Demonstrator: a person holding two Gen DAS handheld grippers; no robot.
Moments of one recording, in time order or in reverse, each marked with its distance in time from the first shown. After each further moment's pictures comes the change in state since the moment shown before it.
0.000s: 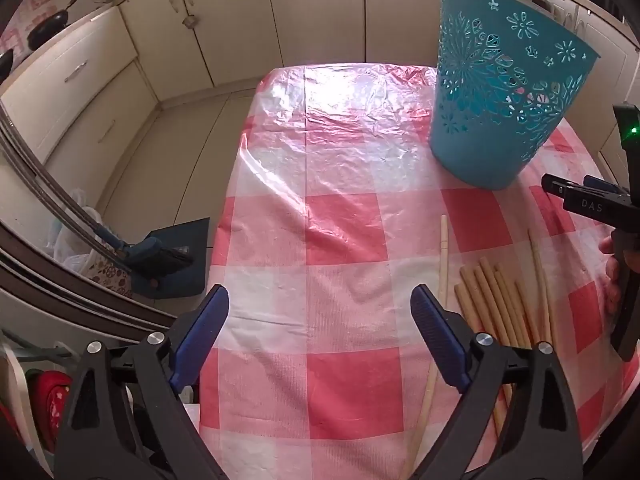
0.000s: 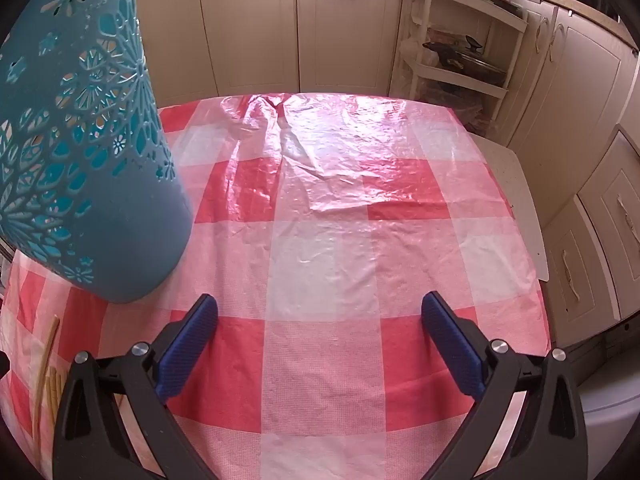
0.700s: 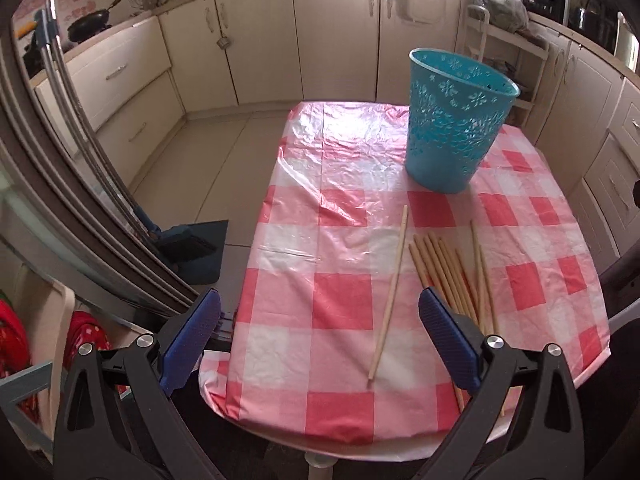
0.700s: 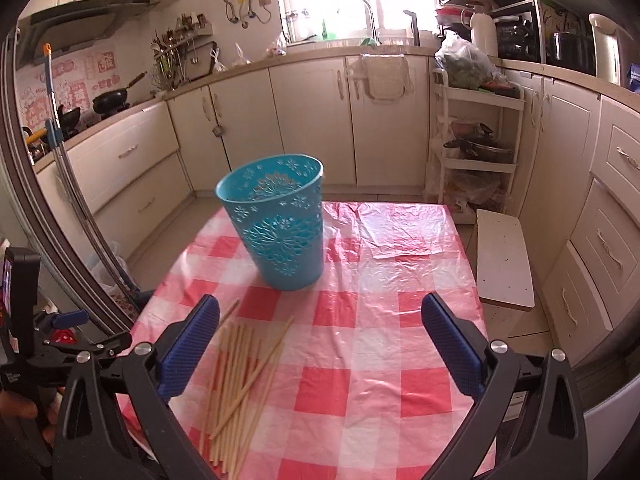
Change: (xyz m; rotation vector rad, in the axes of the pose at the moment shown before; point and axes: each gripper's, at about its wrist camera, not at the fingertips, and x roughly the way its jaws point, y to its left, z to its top) left arm -0.130 0.005 -0.067 -0.087 -0.134 0.024; right arm -0.243 0.030 -0.070 -0.022 -0.357 0.223
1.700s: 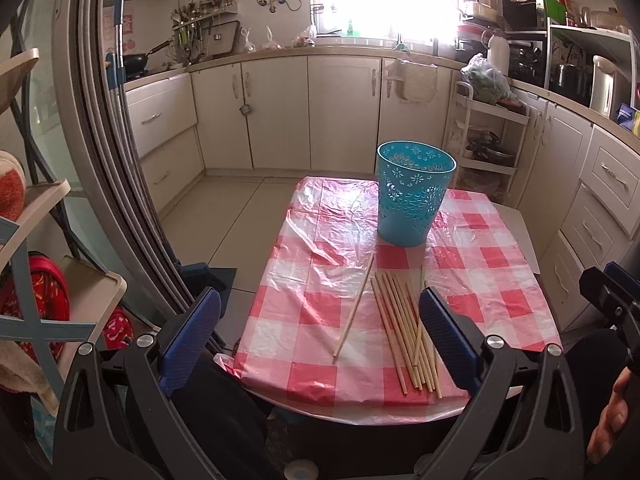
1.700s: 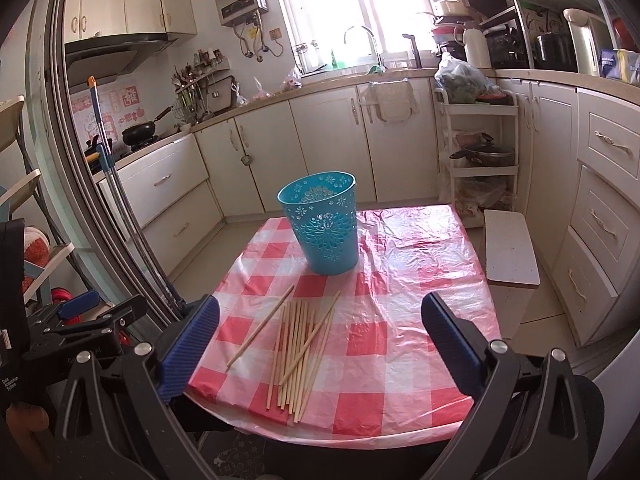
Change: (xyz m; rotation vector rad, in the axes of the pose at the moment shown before) left arm -0.127 -0.009 -0.034 -0.073 -0.238 0.001; right arm -0.078 0.014 -0.044 0.067 -0.069 0.073
